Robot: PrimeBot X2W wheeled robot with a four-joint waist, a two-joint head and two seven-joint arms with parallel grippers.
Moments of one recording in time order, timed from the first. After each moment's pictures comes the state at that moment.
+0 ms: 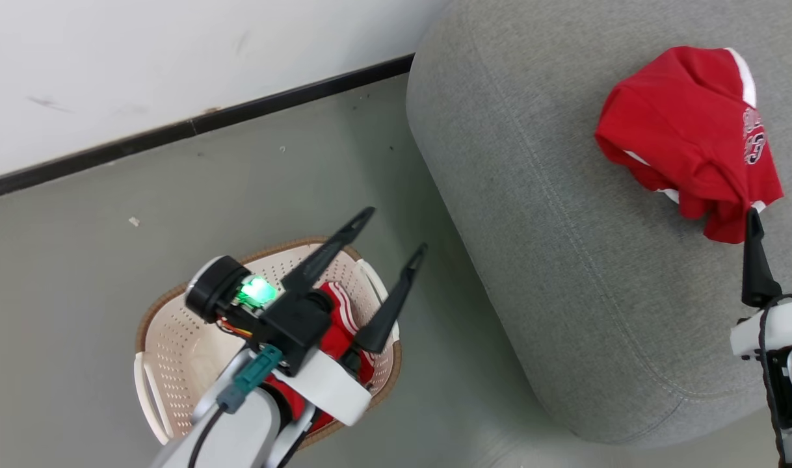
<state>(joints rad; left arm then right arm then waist) -0.37 0.13 -0.53 -0.12 -0.20 -0.03 -0.07 -0.27 -0.10 -0.33 0.28 -0.04 0.13 -0.25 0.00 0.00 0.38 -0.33</state>
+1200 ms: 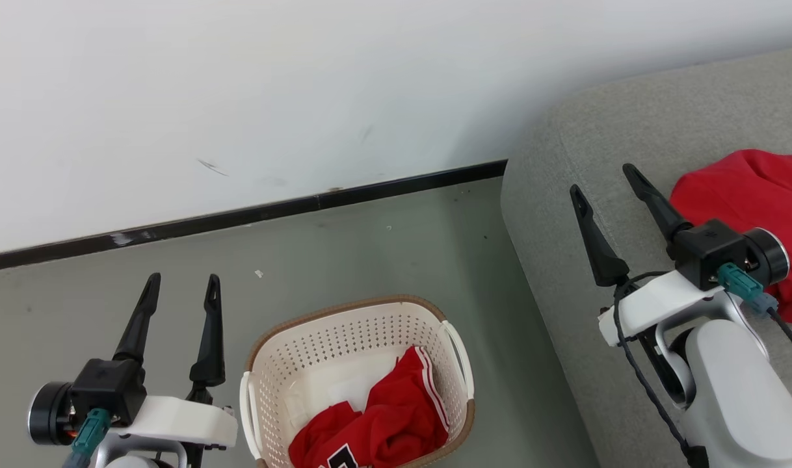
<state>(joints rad) -0.09 0.16 -0.18 -0.03 -0.33 0.18 -0.22 -0.37 -0.09 0.09 0.21 -0.06 0.13 -0.25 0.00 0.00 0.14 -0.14</state>
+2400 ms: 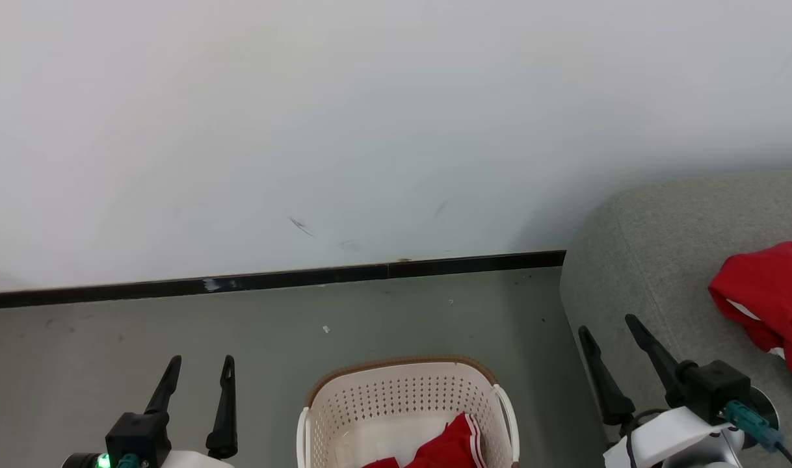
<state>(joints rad) 0.01 0.15 -0.21 0.11 -0.34 0.18 -0.21 0.00 -0.04 0.04 0.13 0.02 0.13 -0.25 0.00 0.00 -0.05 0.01</state>
